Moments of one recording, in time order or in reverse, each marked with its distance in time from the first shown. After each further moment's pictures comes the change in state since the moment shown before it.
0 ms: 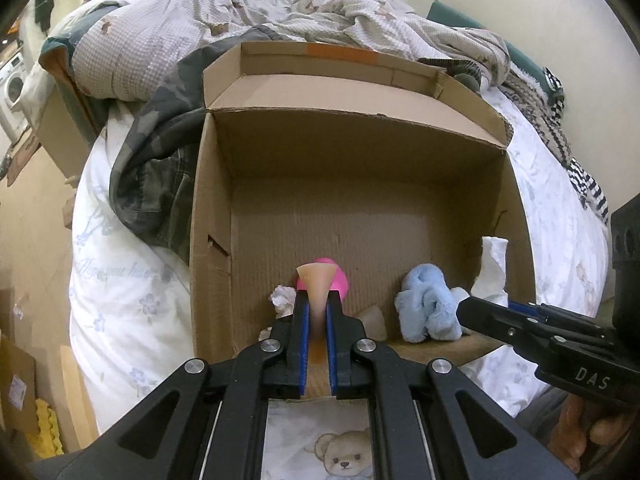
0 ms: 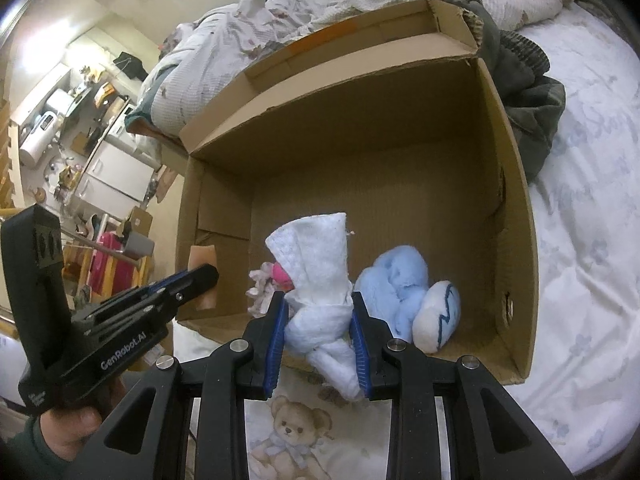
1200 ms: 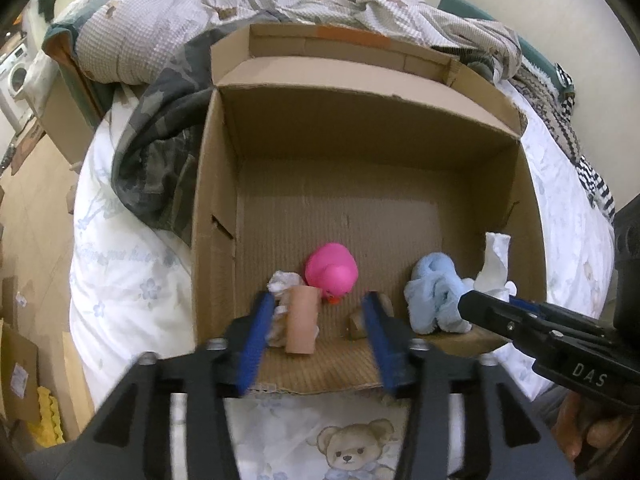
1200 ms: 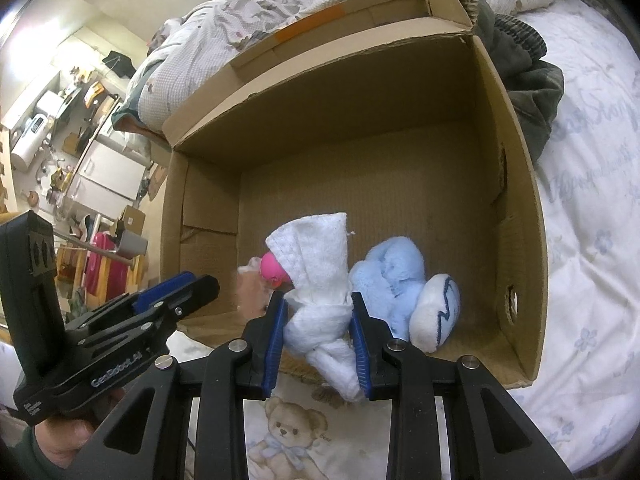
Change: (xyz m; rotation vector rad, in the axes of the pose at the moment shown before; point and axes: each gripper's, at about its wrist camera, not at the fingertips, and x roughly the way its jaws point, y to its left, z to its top) left arm 0.005 0.003 -0.004 -0.020 0.032 0.024; right arm 0.016 0.000 0.006 0.024 0.026 -0.017
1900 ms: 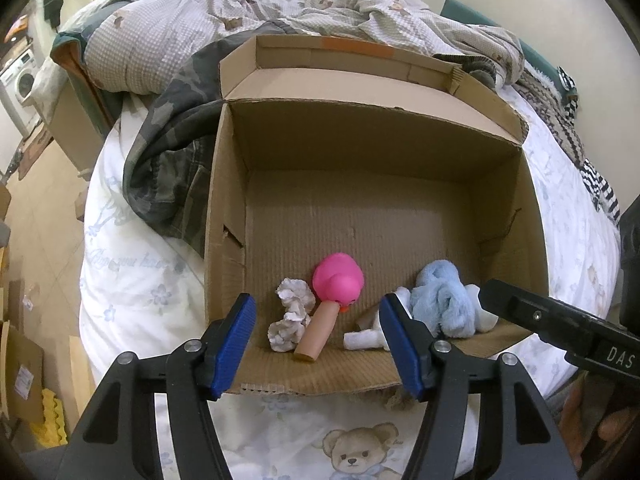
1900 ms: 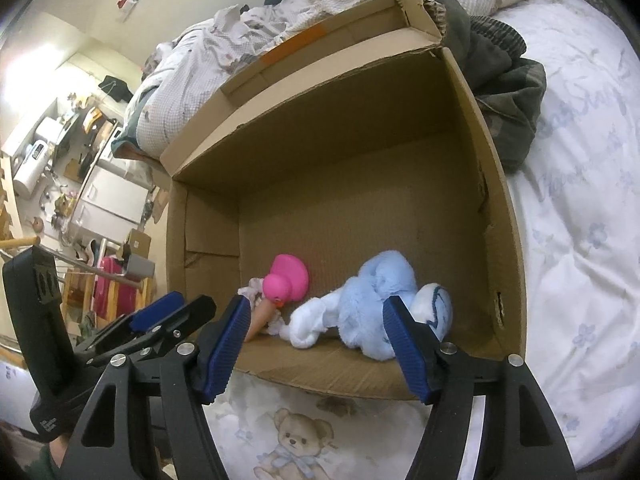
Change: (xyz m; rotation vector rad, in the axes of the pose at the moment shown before) left arm -0.005 0.002 0.001 0.005 -0.021 0.023; right arm -0.010 -0.012 0.004 0.061 -0.051 0.024
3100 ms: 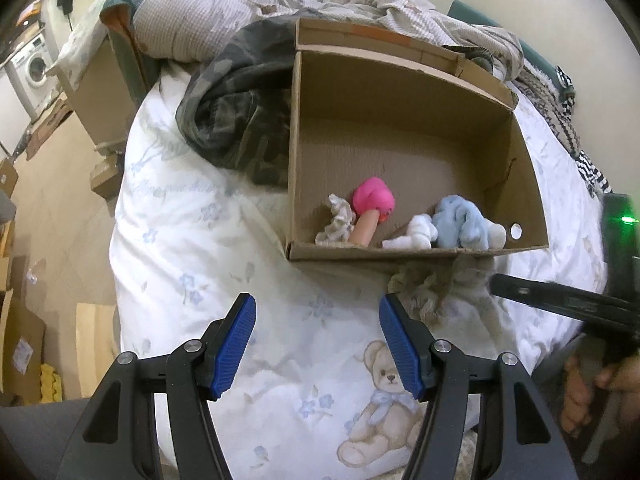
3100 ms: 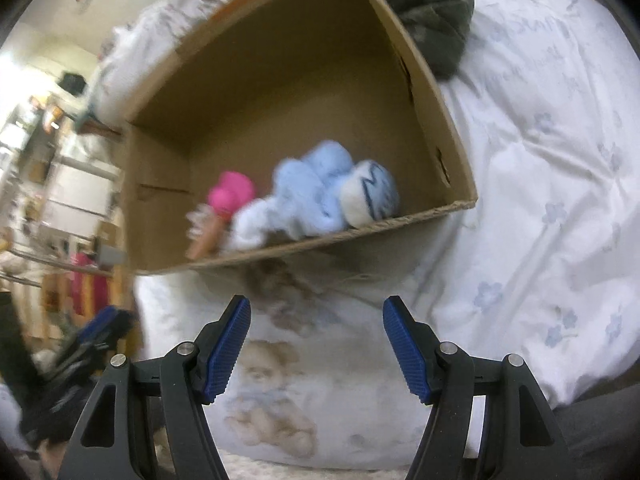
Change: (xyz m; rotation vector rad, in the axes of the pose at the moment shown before) left arm -0.043 0.040 -0.081 -0.037 0.016 -0.006; right arm 0.011 -0.020 -0.060 0.078 0.134 -0.190
